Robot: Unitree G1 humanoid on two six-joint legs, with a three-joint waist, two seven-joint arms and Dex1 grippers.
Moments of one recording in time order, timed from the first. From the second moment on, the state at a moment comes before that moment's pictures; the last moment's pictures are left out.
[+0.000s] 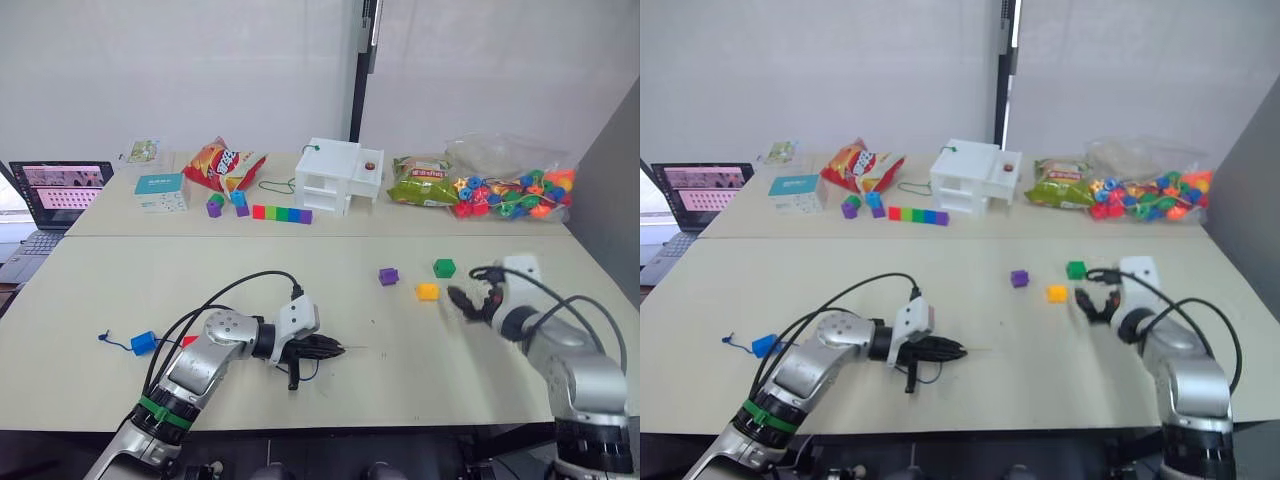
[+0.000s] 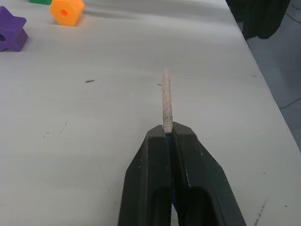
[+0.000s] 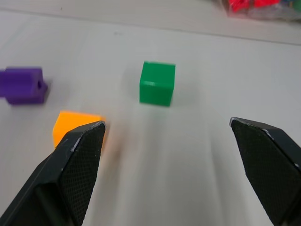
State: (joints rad) left arm -0.43 0.47 -0.33 -0.04 -0.24 0.36 -1.11; right arm -0.35 -0.48 -0.29 -0.16 0.26 0.81 0.31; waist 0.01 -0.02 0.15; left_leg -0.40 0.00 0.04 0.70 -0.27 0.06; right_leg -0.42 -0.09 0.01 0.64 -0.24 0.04
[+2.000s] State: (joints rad) left arm -0.40 0.50 -0.29 -0.07 -0.24 0.40 -1.07; right arm -0.06 -0.10 -0.02 -0.81 0.42 1.29 -0.04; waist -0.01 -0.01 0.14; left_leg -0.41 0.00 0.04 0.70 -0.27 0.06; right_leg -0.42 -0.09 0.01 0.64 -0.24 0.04
